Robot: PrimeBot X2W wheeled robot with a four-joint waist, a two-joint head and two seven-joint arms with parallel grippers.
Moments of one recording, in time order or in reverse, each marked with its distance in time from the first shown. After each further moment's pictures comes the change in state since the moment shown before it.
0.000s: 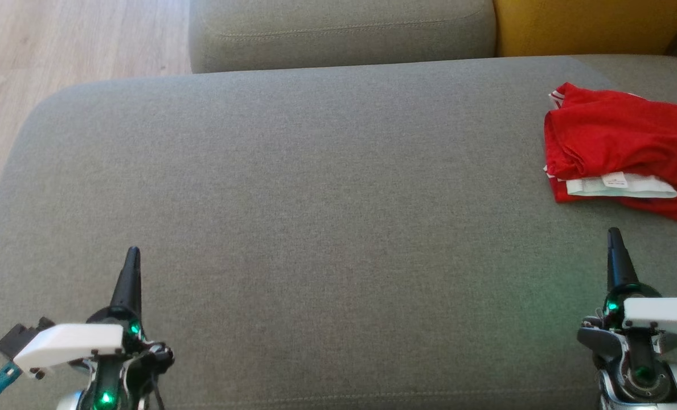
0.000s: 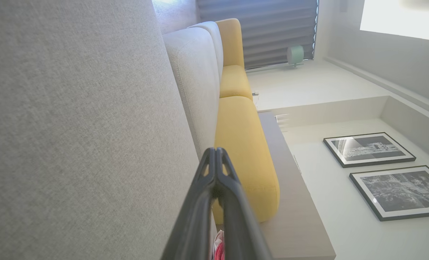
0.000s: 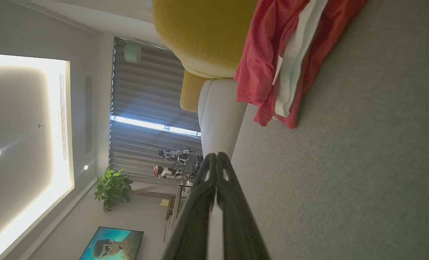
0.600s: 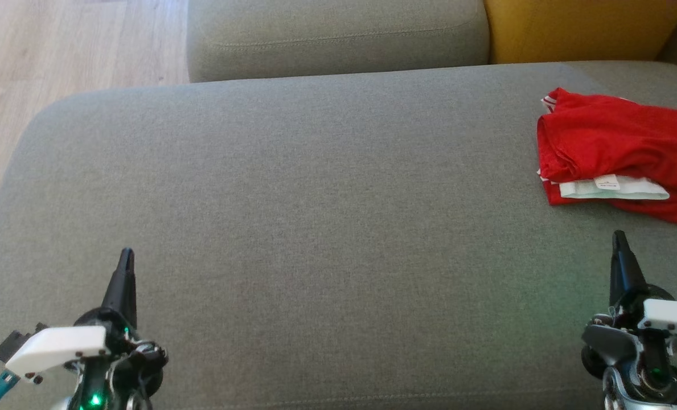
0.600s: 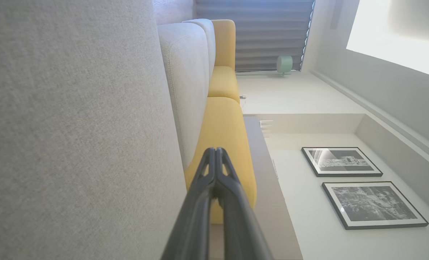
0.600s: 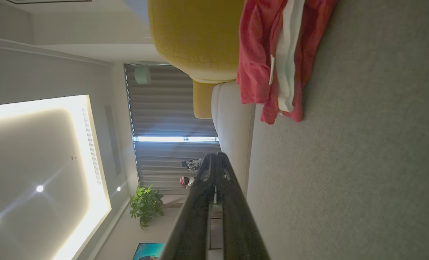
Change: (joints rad) left arm -0.001 0.000 0.032 0.009 -0.136 0.000 0.053; right arm 0.000 0.006 -0.030 0.004 0.201 0.000 0.053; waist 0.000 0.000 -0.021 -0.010
